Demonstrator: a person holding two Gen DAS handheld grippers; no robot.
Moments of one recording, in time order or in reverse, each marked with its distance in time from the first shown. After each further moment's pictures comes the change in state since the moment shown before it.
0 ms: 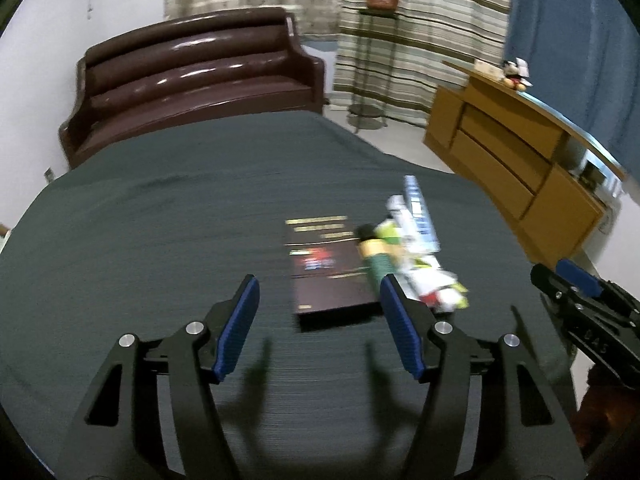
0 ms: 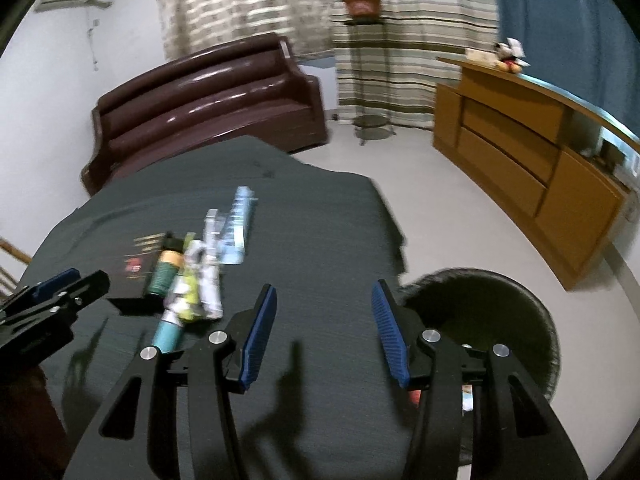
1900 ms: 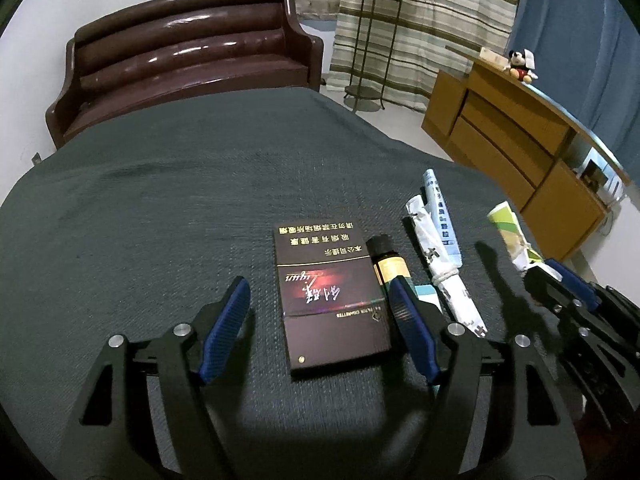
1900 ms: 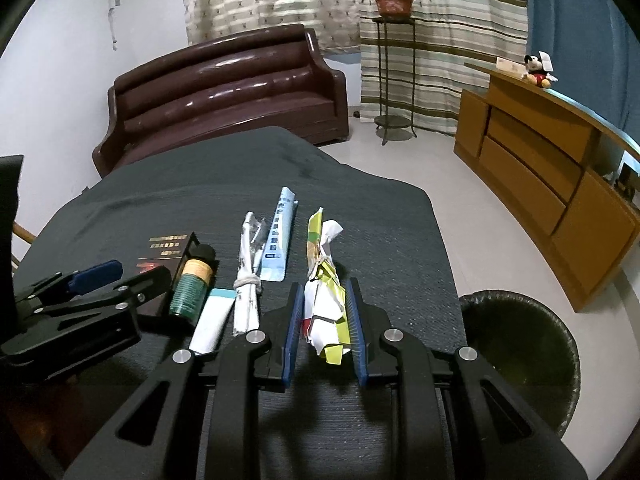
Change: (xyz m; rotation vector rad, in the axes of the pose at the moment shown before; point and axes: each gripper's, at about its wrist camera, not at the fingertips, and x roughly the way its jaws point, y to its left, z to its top) left arm 0.049 -0.001 0.013 -0.009 0.080 -0.040; right arm 0.022 0.035 0.009 -0.063 0.021 0.025
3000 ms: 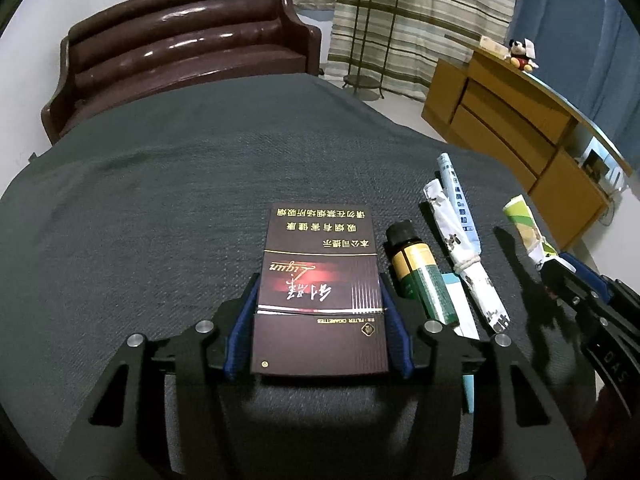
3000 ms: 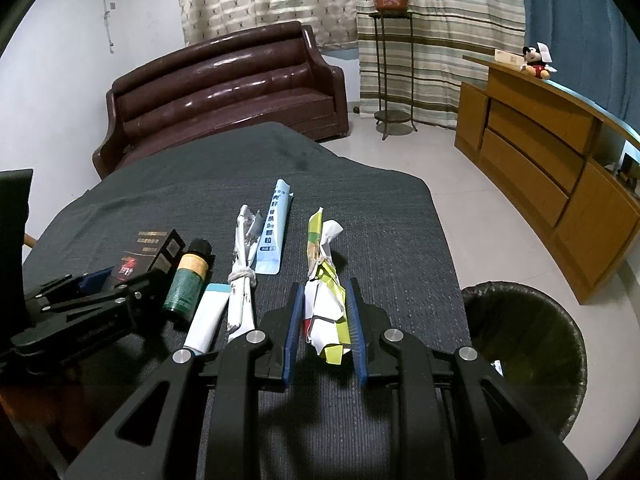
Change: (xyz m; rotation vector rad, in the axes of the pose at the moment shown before) left arm 0.010 0.009 -0.006 0.011 0.028 -0.007; right arm 0.003 -0.009 -0.007 0.019 0.009 0.015
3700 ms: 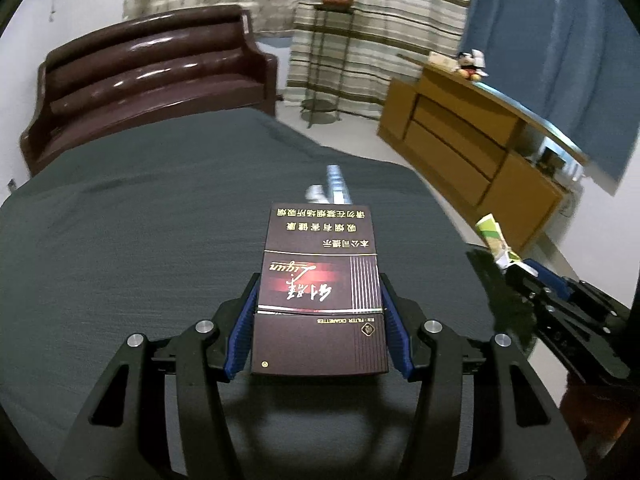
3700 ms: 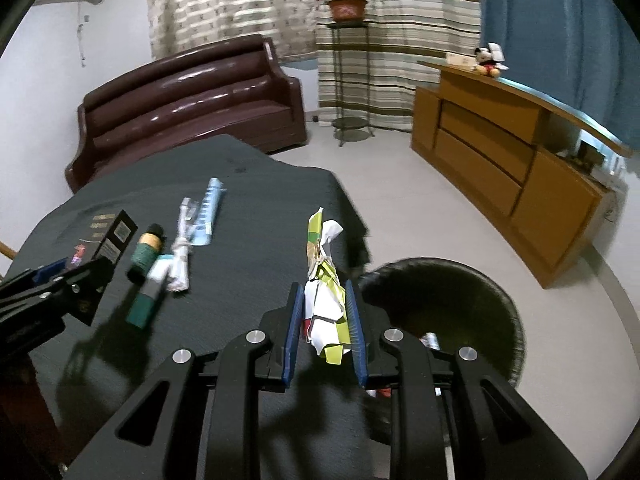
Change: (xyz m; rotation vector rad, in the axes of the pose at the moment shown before) left arm -0.062 -0.067 -0.023 0.076 -0.093 -0.127; right arm -0.053 -0.053 -0.028 0.060 -0.036 -0.139
